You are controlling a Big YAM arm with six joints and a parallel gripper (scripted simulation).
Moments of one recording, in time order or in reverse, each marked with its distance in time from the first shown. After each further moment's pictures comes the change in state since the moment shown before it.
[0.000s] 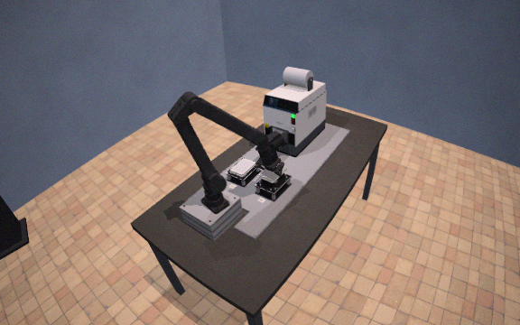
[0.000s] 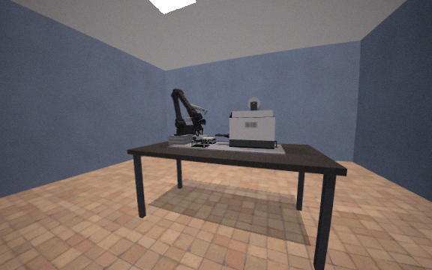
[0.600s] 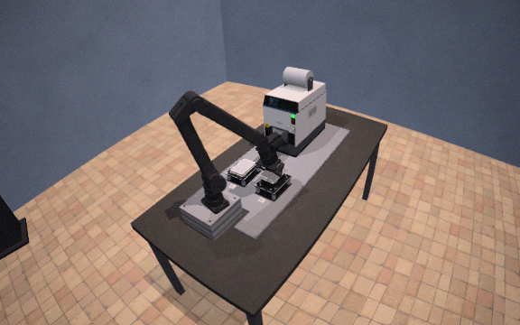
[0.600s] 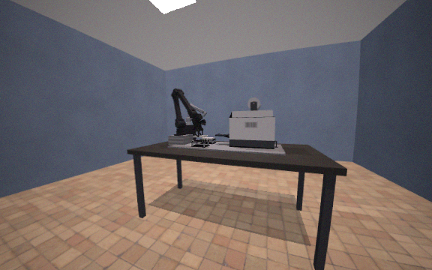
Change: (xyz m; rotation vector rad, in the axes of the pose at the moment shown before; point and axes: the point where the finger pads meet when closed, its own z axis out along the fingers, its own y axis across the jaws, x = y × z) arm 0.000 0.000 0.006 0.002 -0.008 -0.004
